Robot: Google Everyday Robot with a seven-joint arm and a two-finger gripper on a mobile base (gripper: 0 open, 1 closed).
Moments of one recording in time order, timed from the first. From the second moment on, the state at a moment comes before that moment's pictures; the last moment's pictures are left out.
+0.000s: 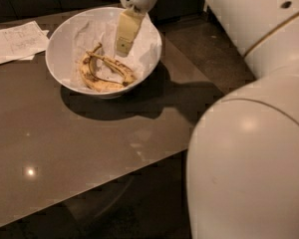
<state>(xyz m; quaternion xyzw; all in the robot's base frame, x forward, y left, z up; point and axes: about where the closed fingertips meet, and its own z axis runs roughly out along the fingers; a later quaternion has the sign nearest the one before) 0.633 0.028 0.970 -0.62 0.77 0.06 0.15</state>
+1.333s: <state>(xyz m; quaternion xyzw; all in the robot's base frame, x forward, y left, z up) 0.664 0.056 0.894 -0.62 0.78 0.07 0.07</state>
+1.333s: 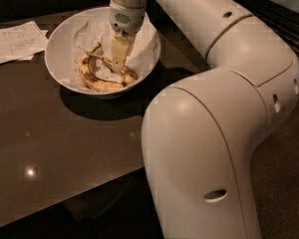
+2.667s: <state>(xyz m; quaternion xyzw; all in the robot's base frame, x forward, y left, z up) 0.667 0.059 0.860 -0.61 0.79 0.09 0.04</state>
